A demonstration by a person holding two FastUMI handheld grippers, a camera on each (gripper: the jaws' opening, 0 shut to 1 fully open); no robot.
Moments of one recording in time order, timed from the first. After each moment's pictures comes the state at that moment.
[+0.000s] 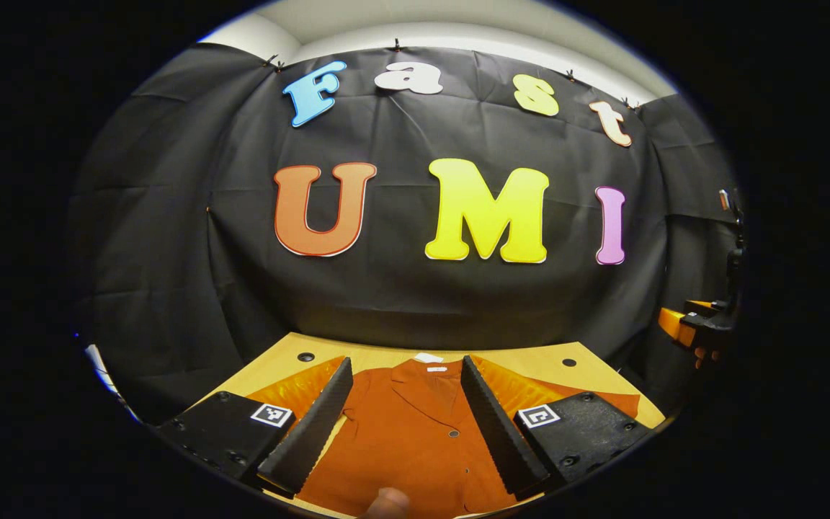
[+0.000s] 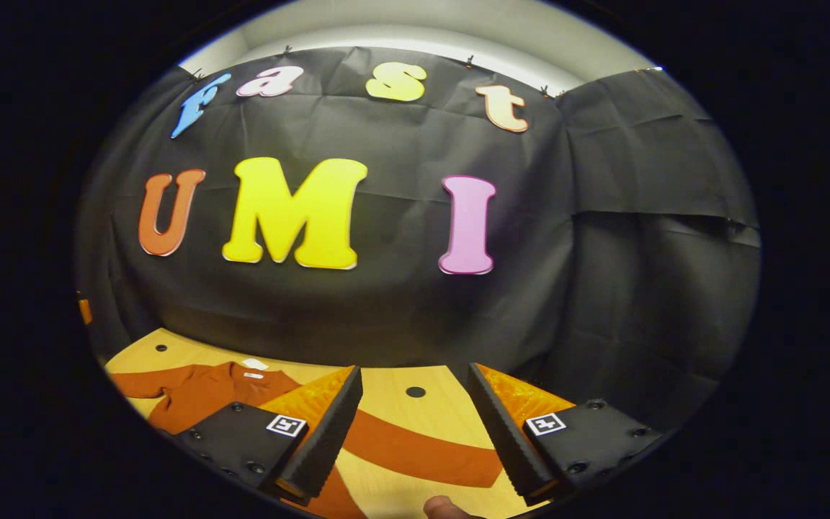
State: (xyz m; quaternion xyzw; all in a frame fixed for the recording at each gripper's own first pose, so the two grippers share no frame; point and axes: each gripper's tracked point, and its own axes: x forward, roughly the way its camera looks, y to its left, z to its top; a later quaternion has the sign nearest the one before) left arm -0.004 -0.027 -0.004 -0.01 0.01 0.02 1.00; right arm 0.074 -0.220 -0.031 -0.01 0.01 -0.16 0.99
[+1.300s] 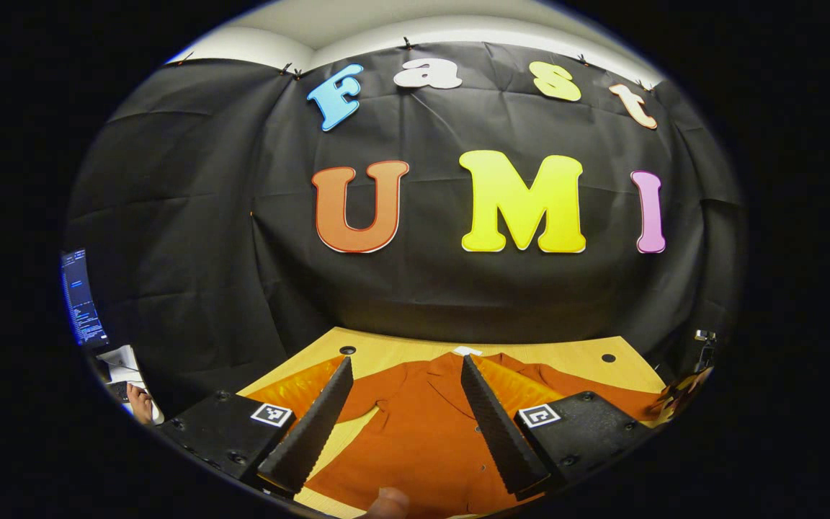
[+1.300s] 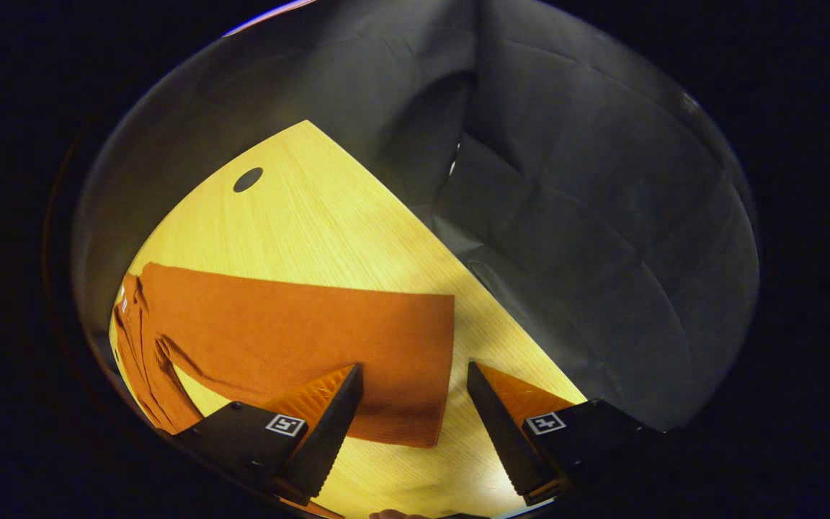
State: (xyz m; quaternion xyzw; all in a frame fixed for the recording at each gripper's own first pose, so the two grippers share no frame) left arm -0.014 -0.017 -0.009 0.01 0.02 0.12 0.99; right arm 0.112 -0.376 -0.366 0.23 0.47 -0.27 0.81
